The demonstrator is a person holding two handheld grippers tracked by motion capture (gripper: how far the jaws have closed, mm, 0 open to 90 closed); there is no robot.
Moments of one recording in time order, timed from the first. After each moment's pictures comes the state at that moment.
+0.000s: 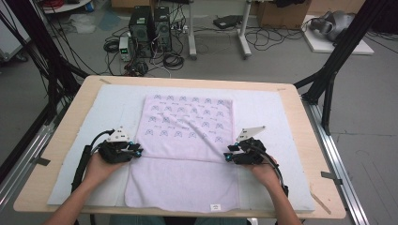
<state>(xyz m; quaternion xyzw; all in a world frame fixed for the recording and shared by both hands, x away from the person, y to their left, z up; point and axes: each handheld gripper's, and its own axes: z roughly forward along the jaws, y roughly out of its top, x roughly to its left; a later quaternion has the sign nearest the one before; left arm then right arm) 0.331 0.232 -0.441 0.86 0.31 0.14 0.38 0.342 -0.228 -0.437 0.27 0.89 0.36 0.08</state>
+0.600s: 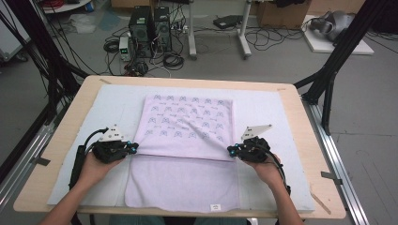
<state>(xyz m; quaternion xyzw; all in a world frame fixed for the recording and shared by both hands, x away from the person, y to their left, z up) 0.317 0.239 -0.417 0.85 0.30 0.15 0.41 0.337 -0.239 -0.419 0.26 0.87 0.40 0.08</state>
